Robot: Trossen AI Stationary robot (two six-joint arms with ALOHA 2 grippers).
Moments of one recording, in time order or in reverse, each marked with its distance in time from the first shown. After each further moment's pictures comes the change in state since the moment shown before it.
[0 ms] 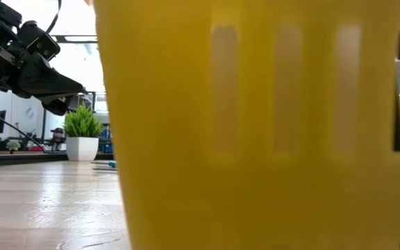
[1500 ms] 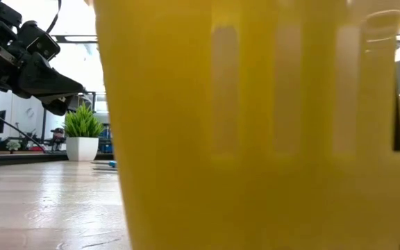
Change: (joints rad) left arm 0.000 0.000 0.000 0.000 0.000 0.000; right arm 0.717 0.497 0.005 0.202 -0.097 0.843
